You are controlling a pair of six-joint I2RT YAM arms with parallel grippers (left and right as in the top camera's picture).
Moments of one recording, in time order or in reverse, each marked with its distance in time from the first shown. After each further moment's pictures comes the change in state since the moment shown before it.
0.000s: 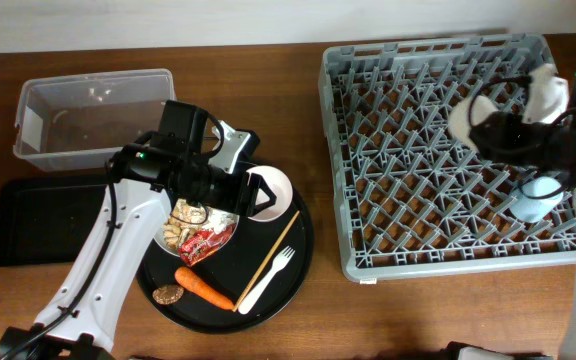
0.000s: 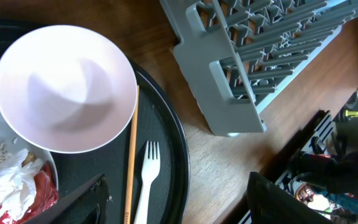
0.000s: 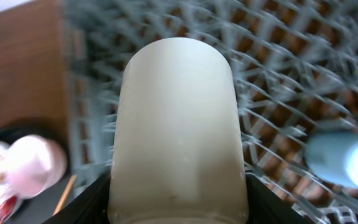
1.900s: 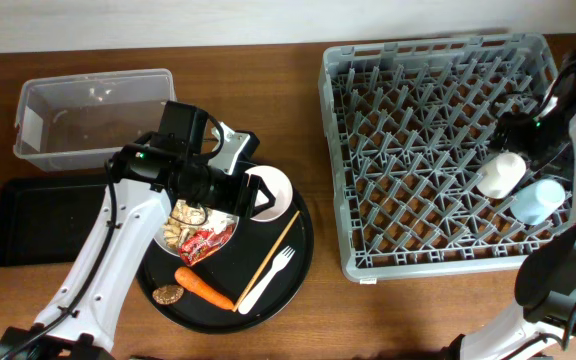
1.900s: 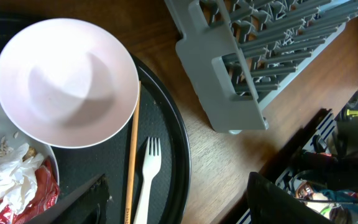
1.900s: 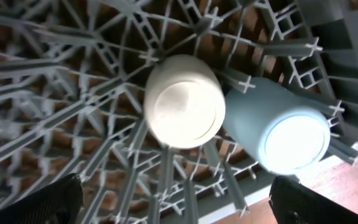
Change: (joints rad) left arm 0.000 0.000 0.000 -0.014 -0.007 0.000; right arm -0.083 0.422 0.209 -0.174 0.299 0.120
